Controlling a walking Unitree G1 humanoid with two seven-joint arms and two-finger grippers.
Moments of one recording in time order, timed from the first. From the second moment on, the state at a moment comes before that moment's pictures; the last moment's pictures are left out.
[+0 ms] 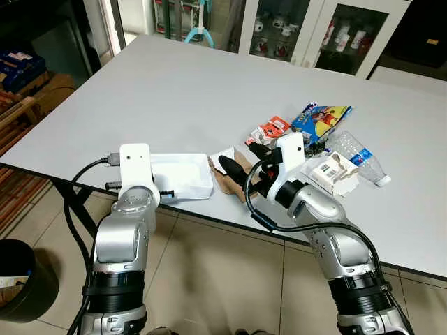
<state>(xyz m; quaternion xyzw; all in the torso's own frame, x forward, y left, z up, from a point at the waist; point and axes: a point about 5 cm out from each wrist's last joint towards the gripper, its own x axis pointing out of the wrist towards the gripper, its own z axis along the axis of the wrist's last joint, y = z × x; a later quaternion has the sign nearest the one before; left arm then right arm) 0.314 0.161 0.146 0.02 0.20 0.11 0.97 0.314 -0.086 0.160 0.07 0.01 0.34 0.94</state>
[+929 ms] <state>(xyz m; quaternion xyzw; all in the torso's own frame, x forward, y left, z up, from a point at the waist) 0.332 0.147 0.190 0.07 -0.12 0.08 0.99 0.348 -0.148 0.178 0.05 -0.10 -0.01 0.99</state>
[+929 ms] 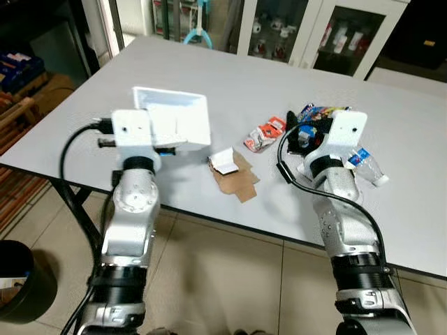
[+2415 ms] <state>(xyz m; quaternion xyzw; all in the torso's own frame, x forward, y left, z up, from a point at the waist) 0.339 0.140 0.173 0.13 -0.15 -0.01 0.98 0.344 -0.156 0.152 0.01 -0.10 -0.08 0.99</state>
